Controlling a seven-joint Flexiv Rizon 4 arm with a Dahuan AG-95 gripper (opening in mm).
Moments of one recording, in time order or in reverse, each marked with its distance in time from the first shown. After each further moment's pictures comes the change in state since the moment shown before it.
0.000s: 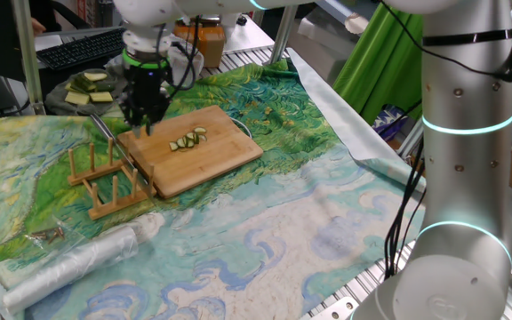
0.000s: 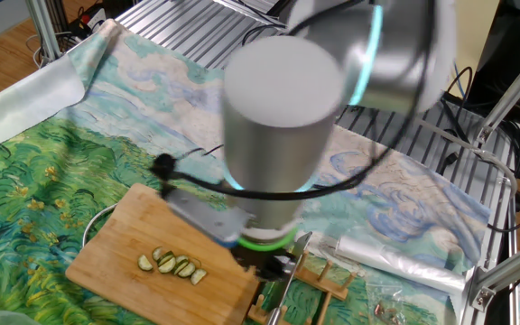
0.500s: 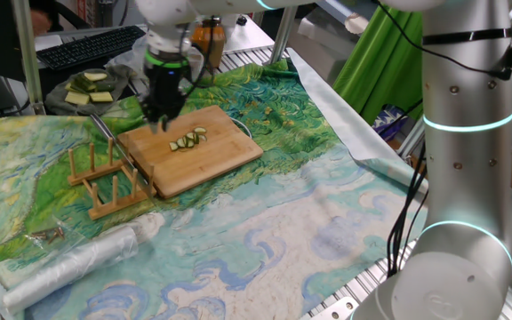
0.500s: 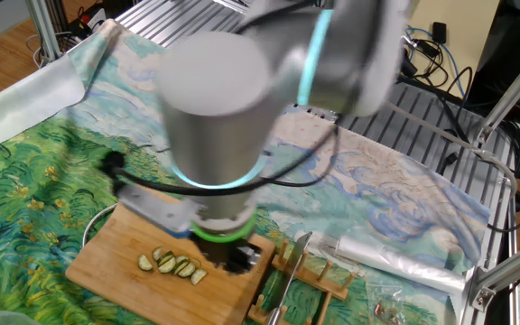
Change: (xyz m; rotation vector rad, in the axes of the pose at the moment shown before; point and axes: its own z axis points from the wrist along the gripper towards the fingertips) arm -0.015 -0.053 0.013 -0.029 -0.007 -0.058
